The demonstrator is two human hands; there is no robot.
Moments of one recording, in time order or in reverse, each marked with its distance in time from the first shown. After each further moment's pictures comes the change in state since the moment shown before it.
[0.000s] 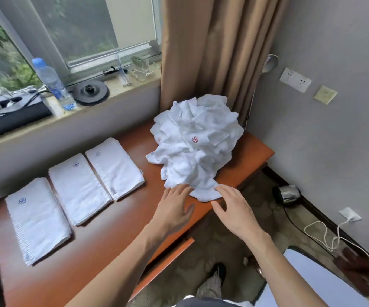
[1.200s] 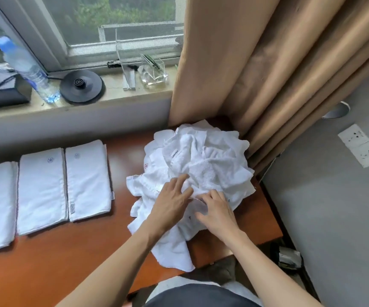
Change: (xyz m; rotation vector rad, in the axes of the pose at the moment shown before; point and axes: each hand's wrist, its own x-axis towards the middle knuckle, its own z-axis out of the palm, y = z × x) left_hand 0.311 0.013 0.020 0.187 0.302 -0.076; right_hand 0.324 0.107 -0.065 -0.154 -0.339 -0.213
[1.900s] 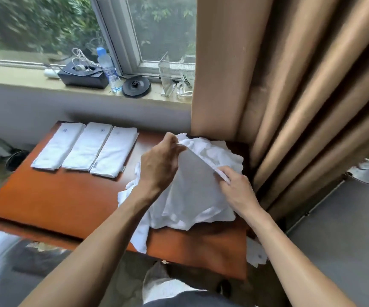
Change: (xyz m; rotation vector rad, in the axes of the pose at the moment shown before) left_hand 0.101 0.166 -0.099 0.115 0.608 -0.736; right_hand 0.056 0.109 -0.180 0.395 -0.076 -0.413
